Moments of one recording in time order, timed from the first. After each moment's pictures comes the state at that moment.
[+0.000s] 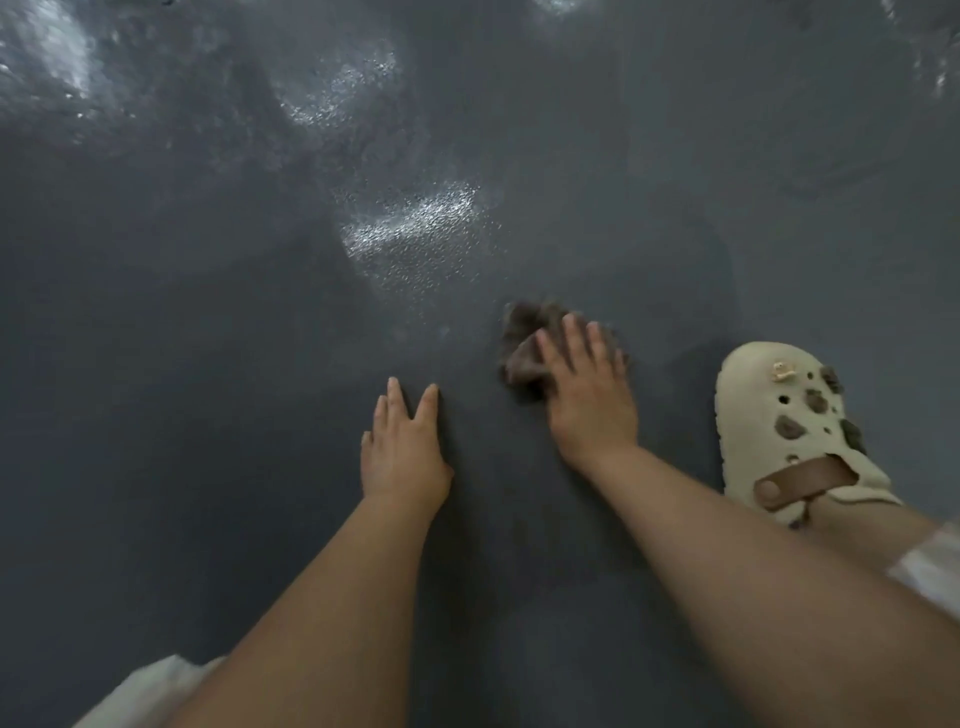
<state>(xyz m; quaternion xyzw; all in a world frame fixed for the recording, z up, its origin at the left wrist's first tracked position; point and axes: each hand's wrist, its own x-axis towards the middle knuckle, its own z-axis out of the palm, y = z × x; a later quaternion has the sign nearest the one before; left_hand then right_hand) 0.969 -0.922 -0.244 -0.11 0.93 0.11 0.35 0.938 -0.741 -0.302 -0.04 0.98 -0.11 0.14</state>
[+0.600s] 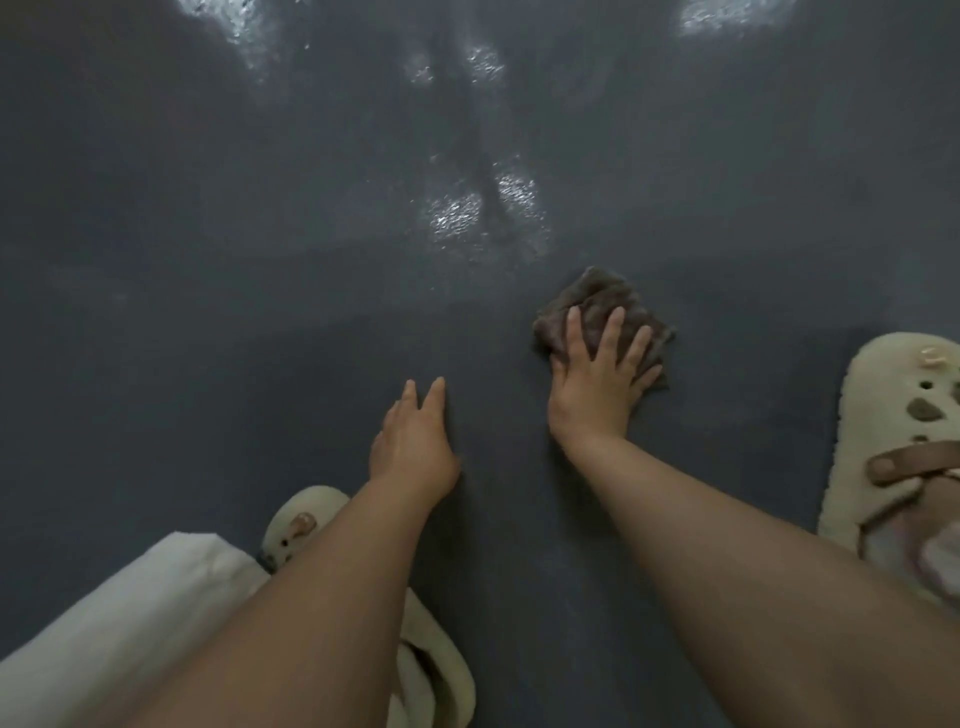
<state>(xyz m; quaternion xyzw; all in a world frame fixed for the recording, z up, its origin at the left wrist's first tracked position) 1.079 -0.996 -0.232 -0.25 0.88 0.18 0.35 1.007 -0.854 -0.293 0.03 0.97 -0.14 0.18</state>
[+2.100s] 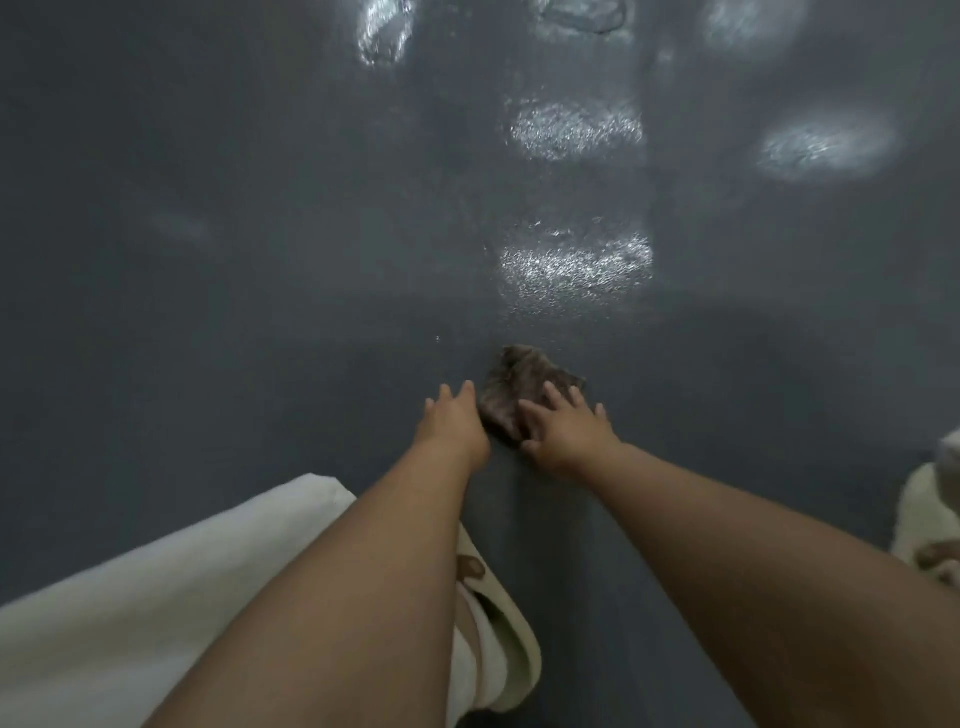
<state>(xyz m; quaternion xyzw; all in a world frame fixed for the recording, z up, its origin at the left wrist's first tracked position) 1.127 -1.081 -0.182 -0.33 0.85 0.26 0.33 1.055 -0.961 -0.226 -0.28 0.87 0.00 0.41</state>
